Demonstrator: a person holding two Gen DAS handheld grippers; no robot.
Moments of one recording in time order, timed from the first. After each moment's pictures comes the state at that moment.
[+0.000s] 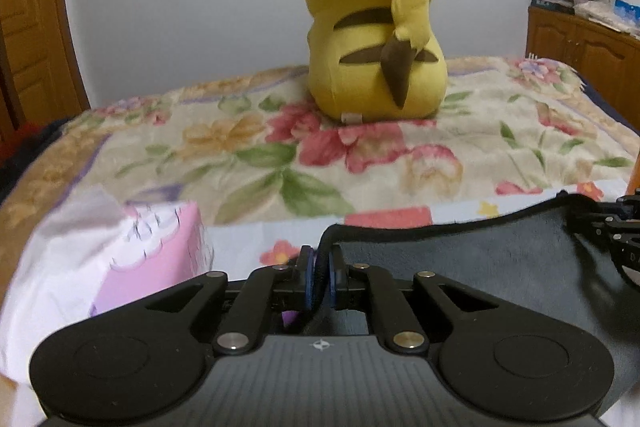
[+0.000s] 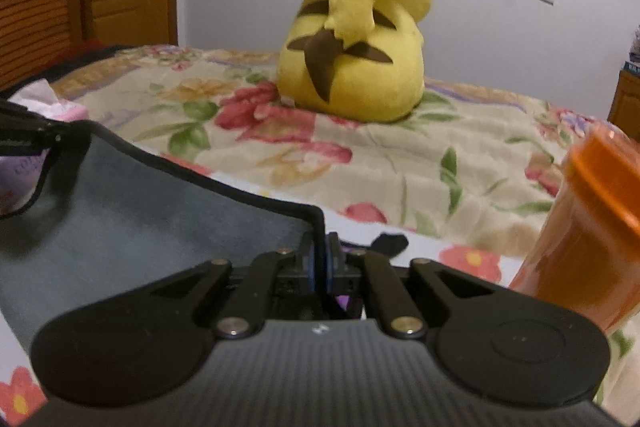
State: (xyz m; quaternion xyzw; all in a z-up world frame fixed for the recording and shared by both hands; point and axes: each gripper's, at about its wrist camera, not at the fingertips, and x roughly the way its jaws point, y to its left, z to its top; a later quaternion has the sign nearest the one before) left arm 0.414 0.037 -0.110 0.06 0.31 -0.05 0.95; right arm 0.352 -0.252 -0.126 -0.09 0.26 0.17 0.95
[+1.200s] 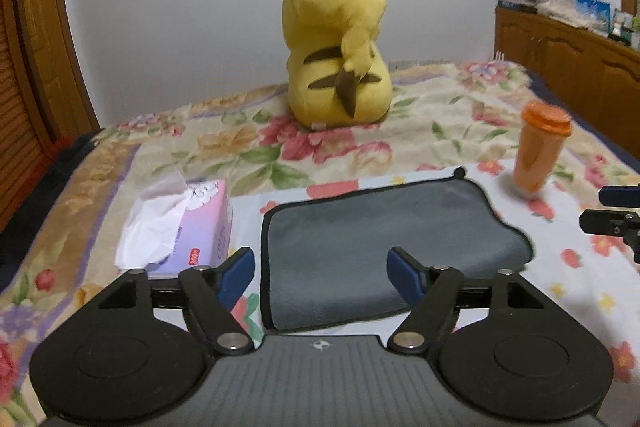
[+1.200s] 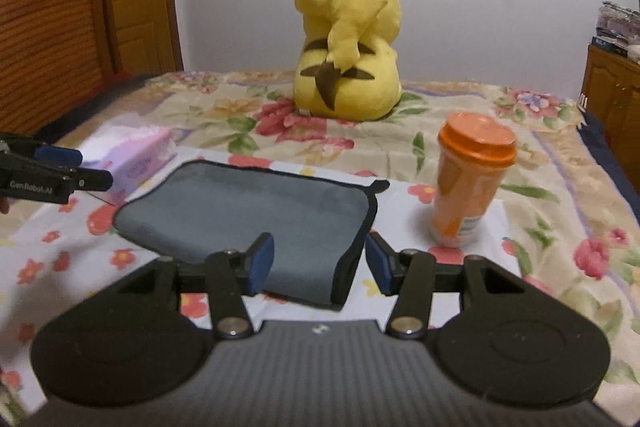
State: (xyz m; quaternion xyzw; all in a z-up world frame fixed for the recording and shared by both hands) left arm 0.243 0.017 -0.018 0.08 0.30 -0.07 0.95; right arm 0.187 -0.287 -0.042 -0.03 0.26 0.17 0.95
